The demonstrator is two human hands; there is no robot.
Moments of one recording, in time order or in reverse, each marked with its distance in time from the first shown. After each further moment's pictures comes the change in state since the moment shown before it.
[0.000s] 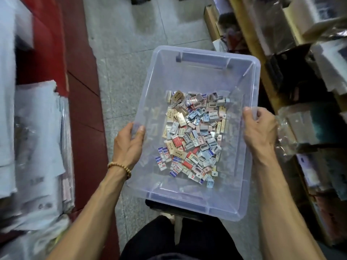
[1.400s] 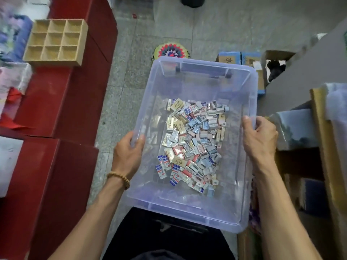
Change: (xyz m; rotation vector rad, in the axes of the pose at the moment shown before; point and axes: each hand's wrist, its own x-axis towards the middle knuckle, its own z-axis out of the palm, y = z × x) left_hand 0.853 0.416 0.000 -0.016 0.255 -0.117; right_hand 0.806 -0.542 0.368 -0.059 -0.232 -0.215
